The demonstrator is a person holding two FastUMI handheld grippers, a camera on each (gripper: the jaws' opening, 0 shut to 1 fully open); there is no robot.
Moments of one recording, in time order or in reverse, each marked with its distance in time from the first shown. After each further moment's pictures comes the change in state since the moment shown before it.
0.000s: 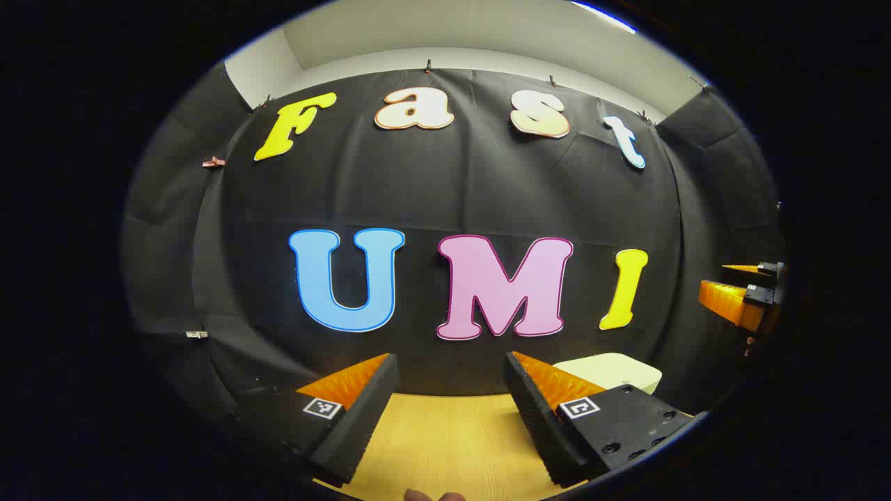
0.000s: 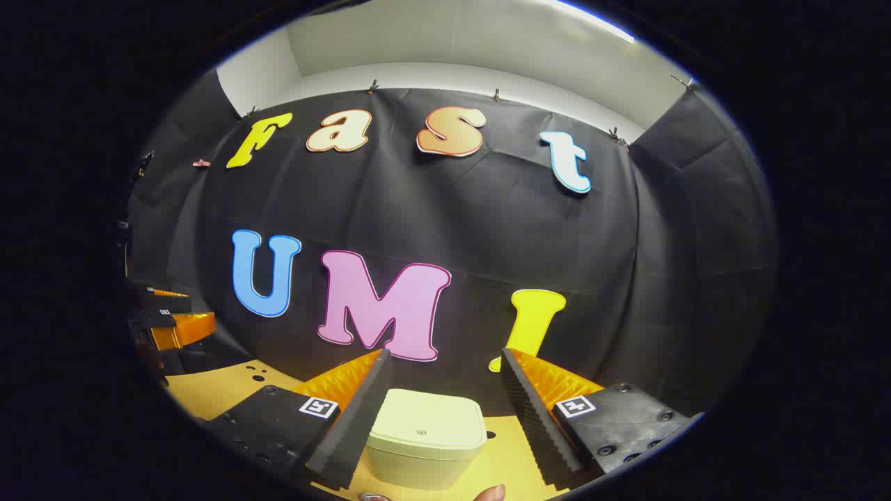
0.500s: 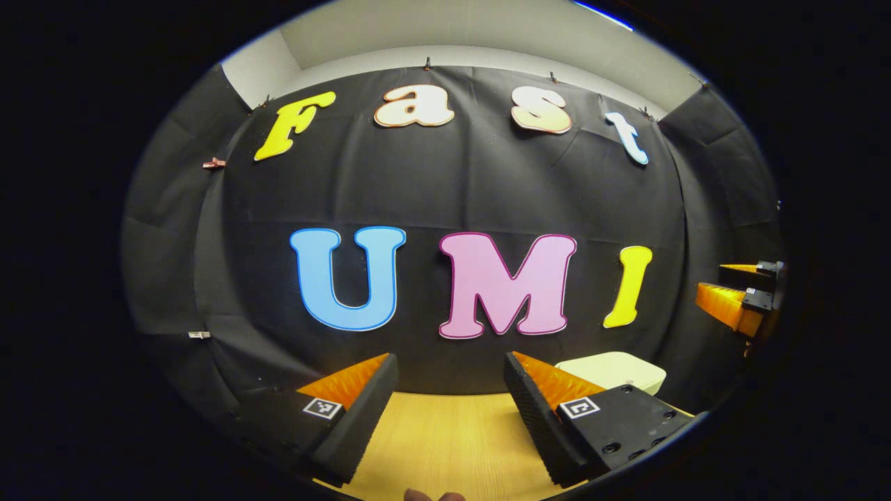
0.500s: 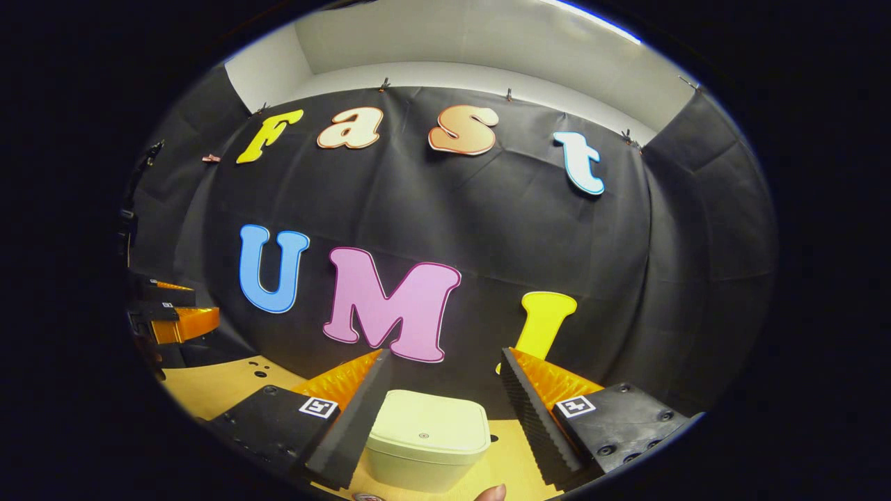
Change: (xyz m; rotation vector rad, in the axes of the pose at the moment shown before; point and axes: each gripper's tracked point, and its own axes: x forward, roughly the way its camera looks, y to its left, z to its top) left arm 0.005 -0.002 0.000 0.009 0.011 0.009; right arm 0.013 0.010 -0.002 -0.026 -0.011 0.039
